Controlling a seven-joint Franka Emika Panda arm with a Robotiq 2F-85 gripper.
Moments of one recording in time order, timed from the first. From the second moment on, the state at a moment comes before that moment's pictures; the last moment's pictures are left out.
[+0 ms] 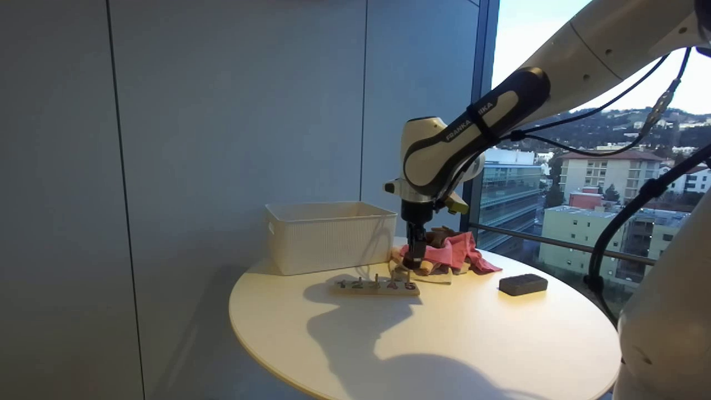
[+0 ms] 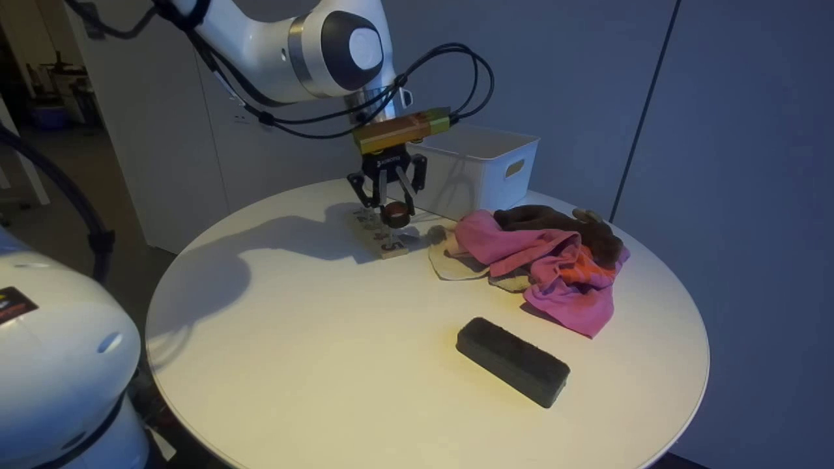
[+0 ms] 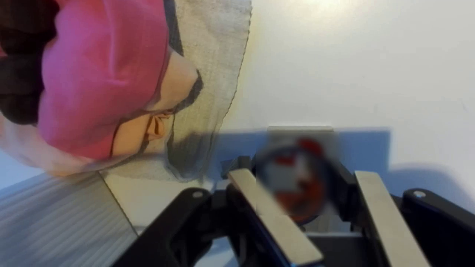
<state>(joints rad) -0.05 -0.31 -0.12 -2.47 -0.29 2.32 -0.82</state>
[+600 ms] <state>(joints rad) -0.01 -0.33 -0.09 -2.52 -0.34 2.32 -0.92</state>
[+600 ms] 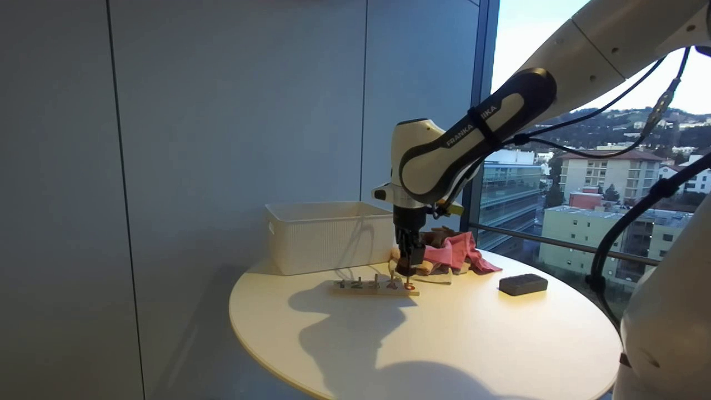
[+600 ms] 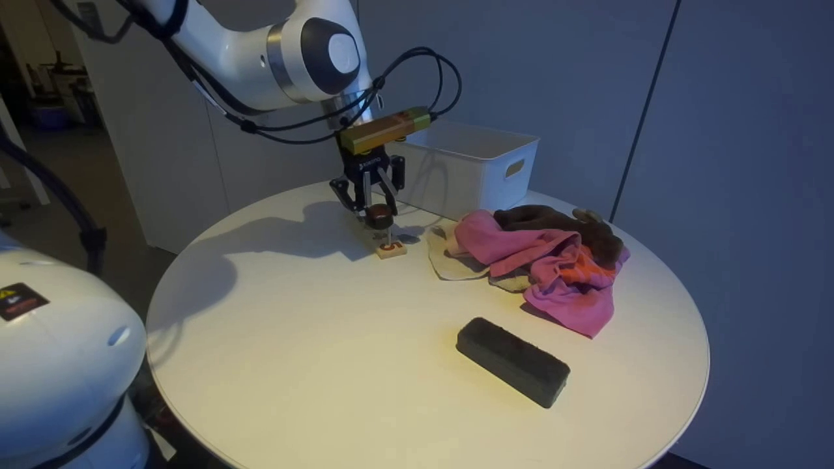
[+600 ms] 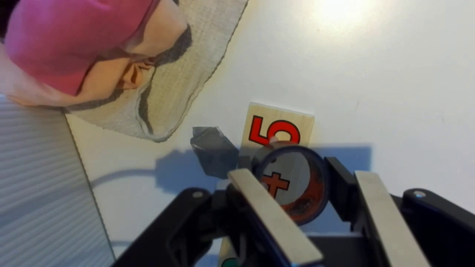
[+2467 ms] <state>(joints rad) 0.00 -0.36 -0.02 -2.60 -0.63 2.46 -0.93</state>
